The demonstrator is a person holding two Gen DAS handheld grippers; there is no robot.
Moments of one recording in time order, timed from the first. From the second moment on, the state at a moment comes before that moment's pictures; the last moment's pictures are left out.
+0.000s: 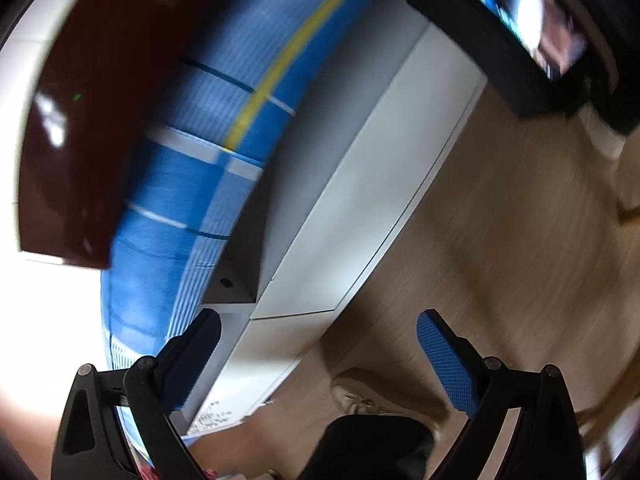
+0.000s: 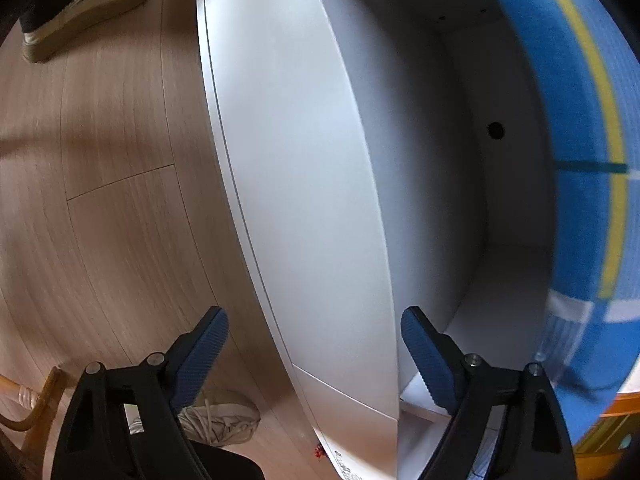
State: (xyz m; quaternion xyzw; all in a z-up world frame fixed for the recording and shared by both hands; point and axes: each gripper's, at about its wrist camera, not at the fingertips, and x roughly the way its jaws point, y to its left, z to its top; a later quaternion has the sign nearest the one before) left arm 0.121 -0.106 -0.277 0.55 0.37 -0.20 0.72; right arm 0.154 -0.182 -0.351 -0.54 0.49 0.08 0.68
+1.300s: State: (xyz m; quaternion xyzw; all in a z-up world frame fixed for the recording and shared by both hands) left arm 0.165 -0.146 -0.374 0.66 0.37 -0.26 0.60; right arm 0.153 -0.181 -0.371 -0.59 0.50 0.09 0.63
